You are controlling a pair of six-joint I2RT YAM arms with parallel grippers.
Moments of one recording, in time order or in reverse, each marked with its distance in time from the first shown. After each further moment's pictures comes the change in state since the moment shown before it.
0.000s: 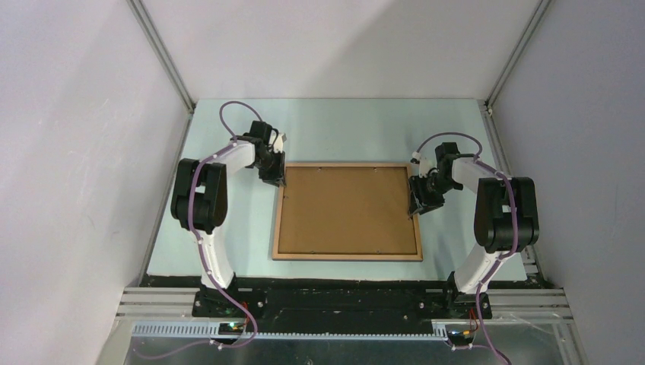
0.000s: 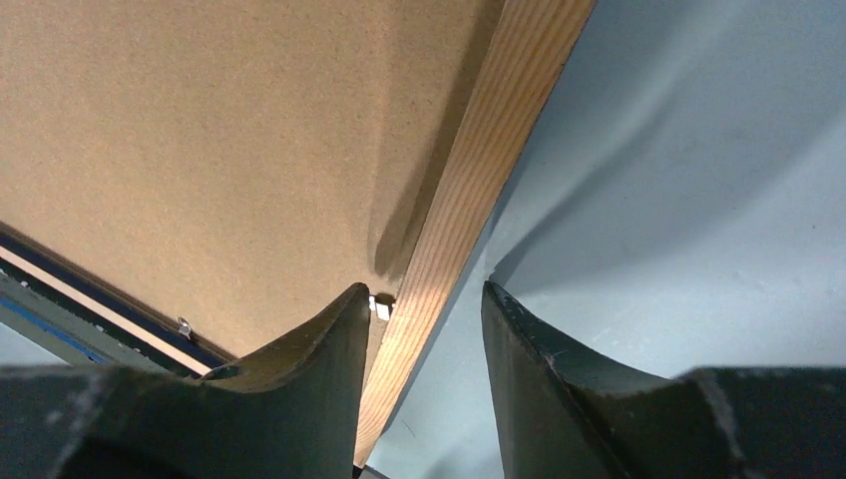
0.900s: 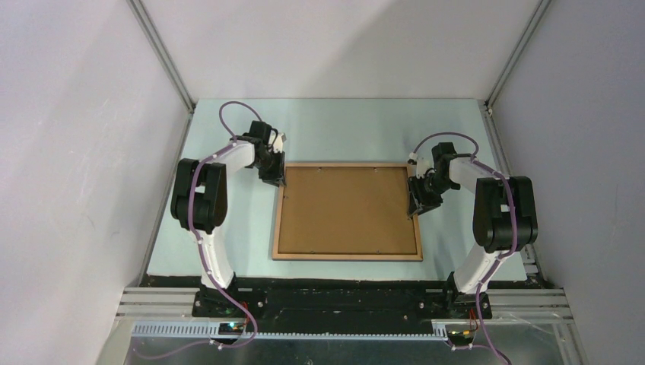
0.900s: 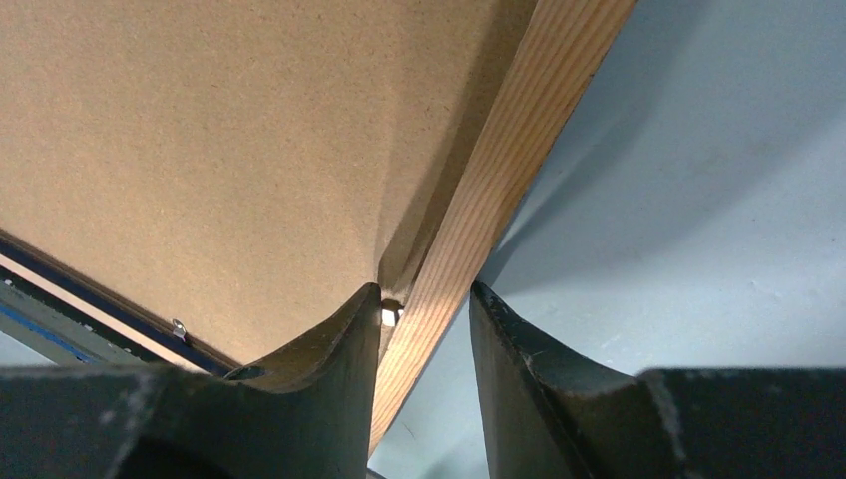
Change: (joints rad) left arm 0.003 0.000 0.000 0.000 0.007 0.000; right arm 0.026 0.006 0.002 0.001 0.018 -0.001
